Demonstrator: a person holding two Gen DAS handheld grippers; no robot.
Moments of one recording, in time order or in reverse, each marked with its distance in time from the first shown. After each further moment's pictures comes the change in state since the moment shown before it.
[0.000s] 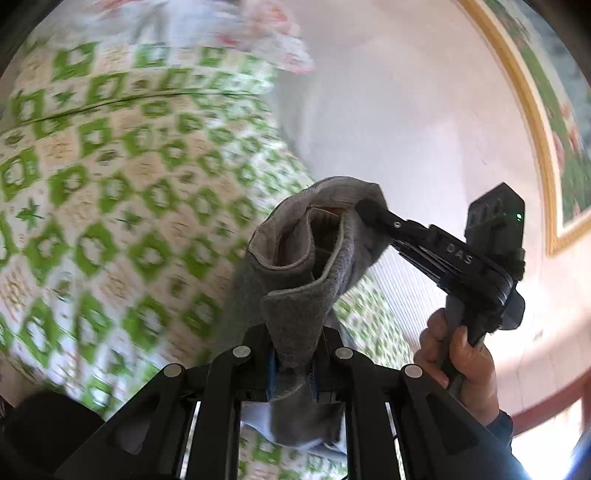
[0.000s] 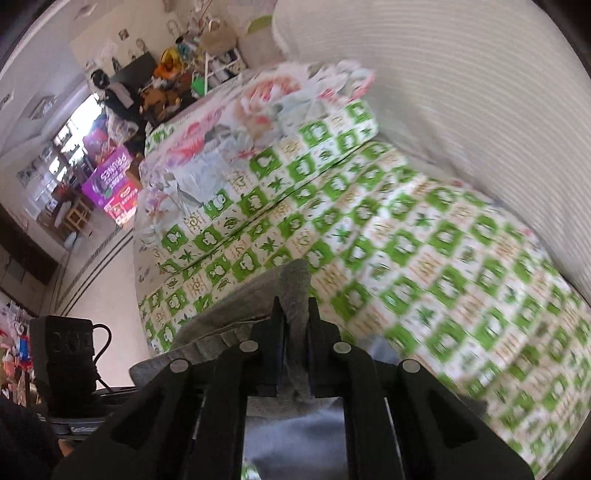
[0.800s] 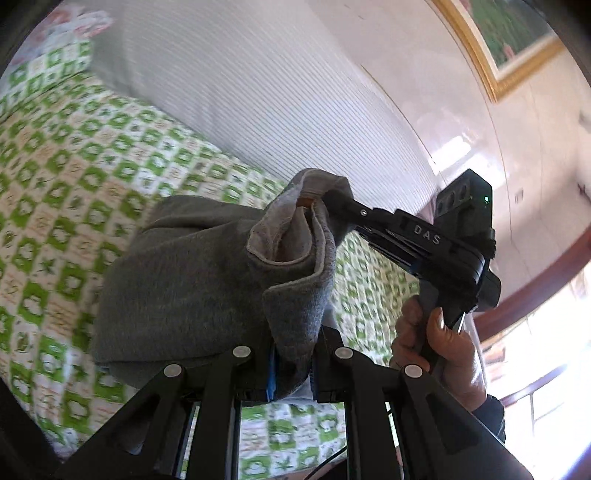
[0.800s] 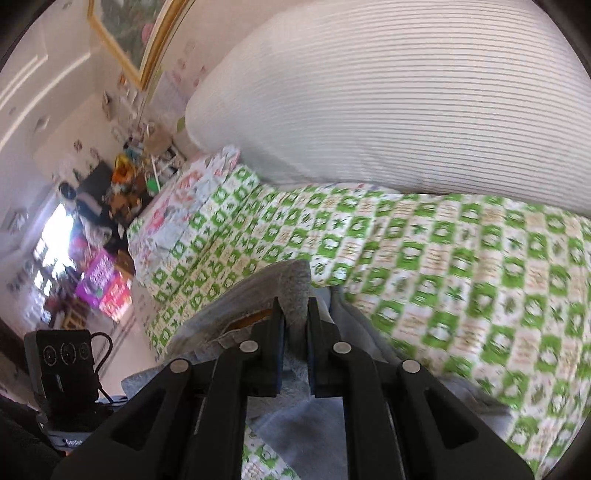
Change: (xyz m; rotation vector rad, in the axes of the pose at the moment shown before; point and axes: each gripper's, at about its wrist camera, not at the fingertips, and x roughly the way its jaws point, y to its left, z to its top) left arm 0.059 -0.172 -0.136 0.398 0.254 -0.100; right arm -0.215 -0.113 -0.173 0.348 -0.292 -0.075
